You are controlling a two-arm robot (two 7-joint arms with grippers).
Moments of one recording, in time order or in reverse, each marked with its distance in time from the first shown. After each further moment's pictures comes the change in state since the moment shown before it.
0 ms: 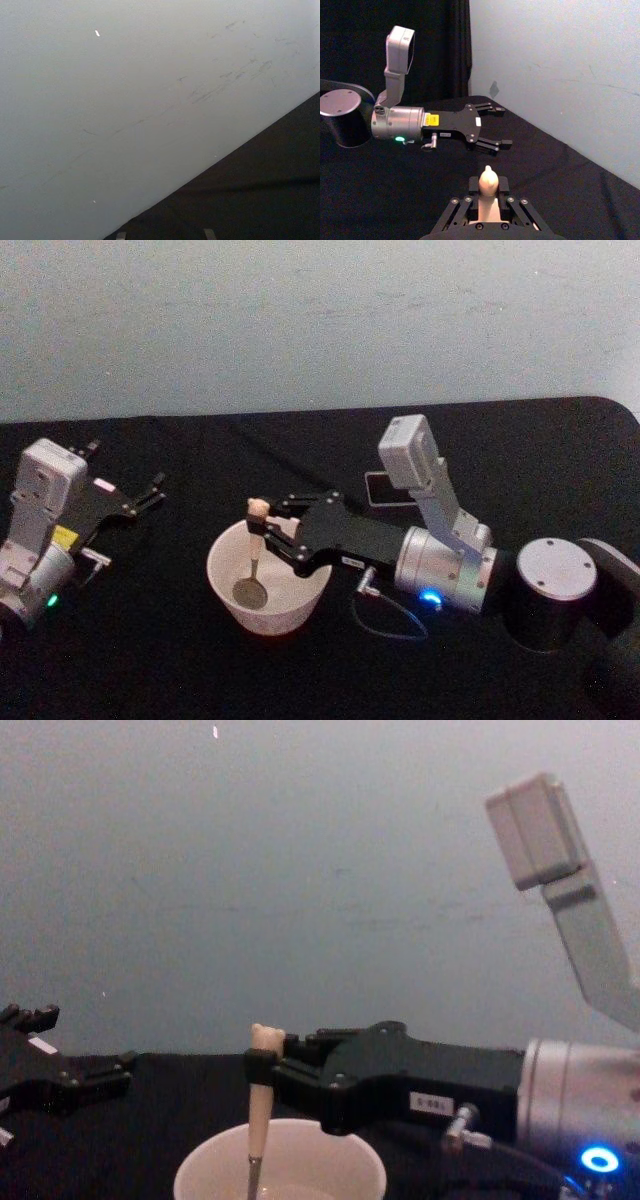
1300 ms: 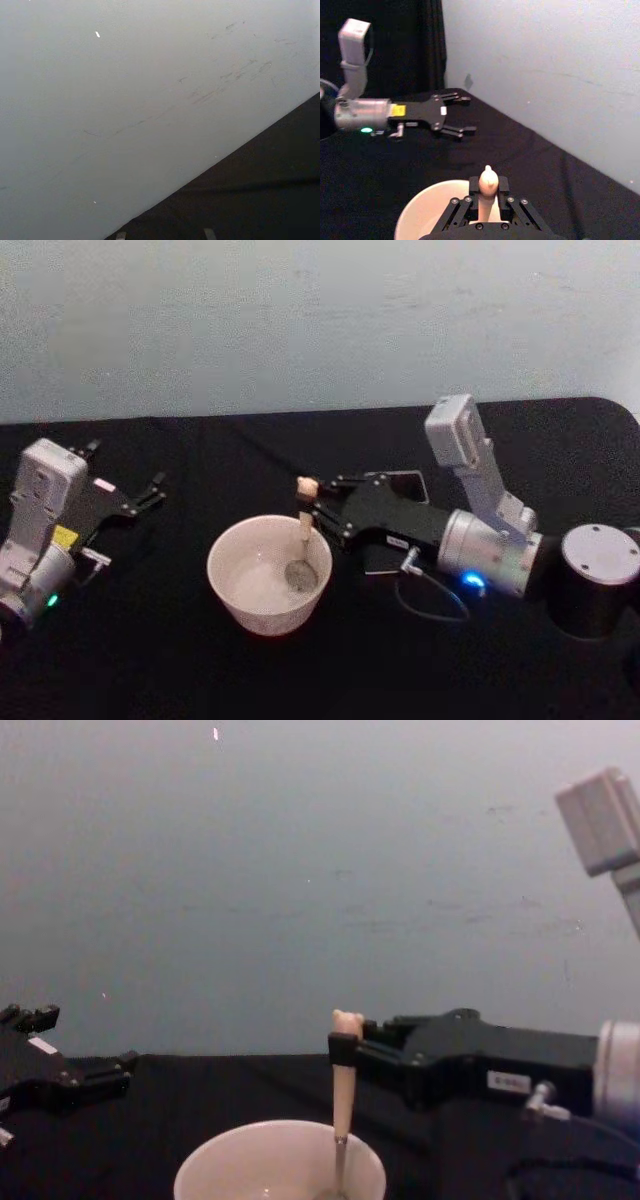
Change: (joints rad) left arm 0.000 0.000 0.000 0.000 0.000 0.000 0.000; right arm -0.017 0.034 0.088 -0.006 -0.007 0.042 -0.003
